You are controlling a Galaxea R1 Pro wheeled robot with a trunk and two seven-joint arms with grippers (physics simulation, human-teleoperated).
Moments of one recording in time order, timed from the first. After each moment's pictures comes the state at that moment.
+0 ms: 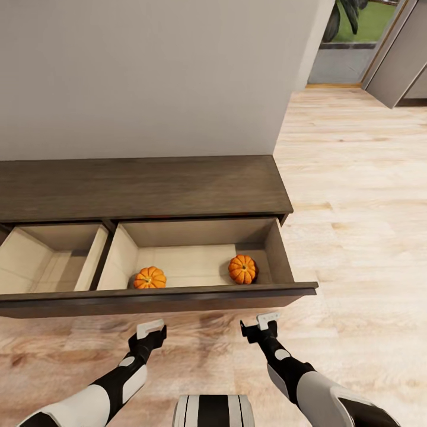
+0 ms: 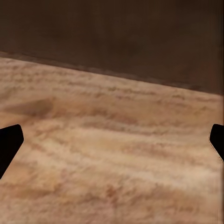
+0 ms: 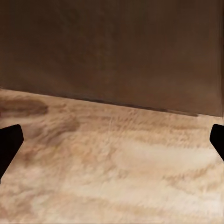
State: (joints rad) left arm -0.67 0.01 -0.61 -0.21 0.77 -0.32 0.12; right arm -0.75 0.11 -0.23 -0.07 0.43 -0.42 -0.03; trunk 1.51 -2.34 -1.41
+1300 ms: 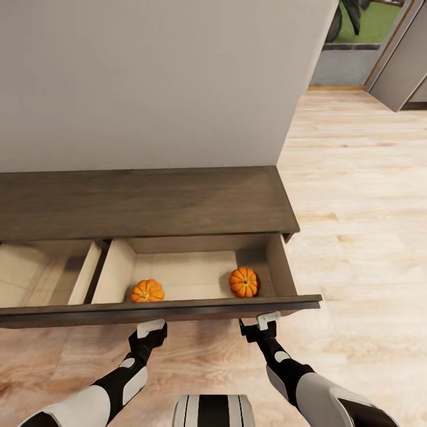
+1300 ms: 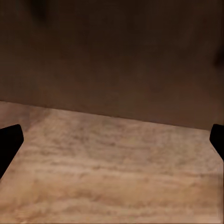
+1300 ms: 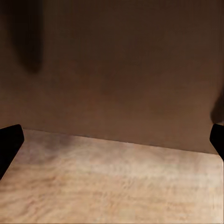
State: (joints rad) left arm -0.67 0.01 -0.63 -0.20 0.76 -0.38 0.12; right arm -0.75 0.11 -0.24 -0.05 0.42 -0.48 -0.03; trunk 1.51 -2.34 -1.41
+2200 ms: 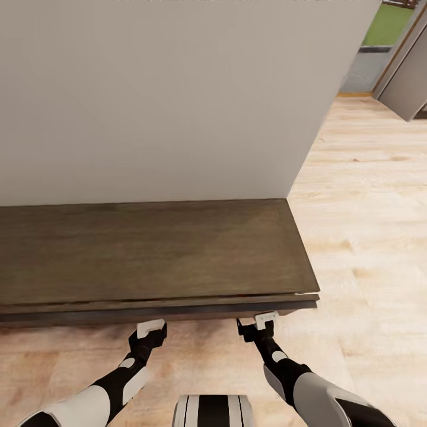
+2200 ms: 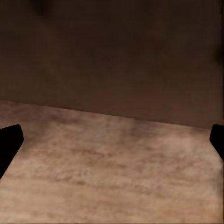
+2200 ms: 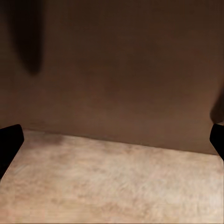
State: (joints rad) left arm -0.67 0.01 -0.63 -0.19 0.76 -0.38 0.12; right arm -0.75 0.13 -0.23 -0.06 0.42 -0.48 -0.03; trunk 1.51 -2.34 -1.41
